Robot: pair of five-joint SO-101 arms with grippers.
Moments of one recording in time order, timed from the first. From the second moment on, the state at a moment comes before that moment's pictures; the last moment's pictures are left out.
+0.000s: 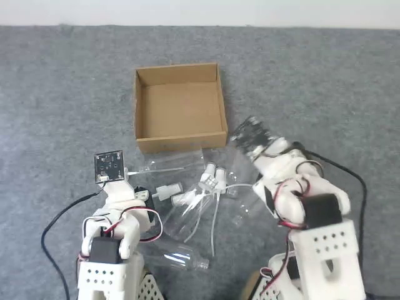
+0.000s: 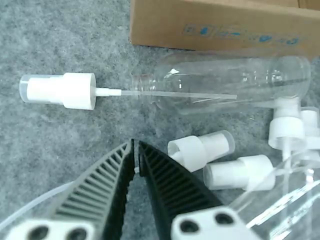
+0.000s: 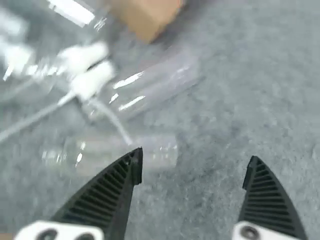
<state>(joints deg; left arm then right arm) -1.5 -99.1 97.5 66.8 19.1 -16.4 -56.4 45.5 77.3 37.7</state>
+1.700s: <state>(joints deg) -1.6 -99.1 97.5 66.8 19.1 -22.9 -7.9 45.5 72.5 64.7</state>
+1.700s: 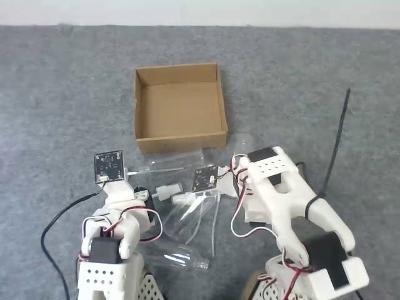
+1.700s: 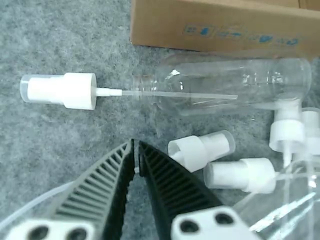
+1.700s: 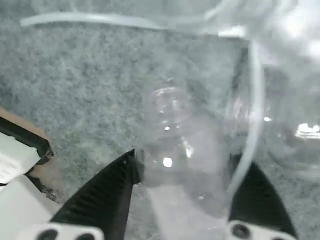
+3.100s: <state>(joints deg) -1.5 -99.1 97.5 66.8 19.1 -9.4 -7.9 41.5 68.7 54.3</state>
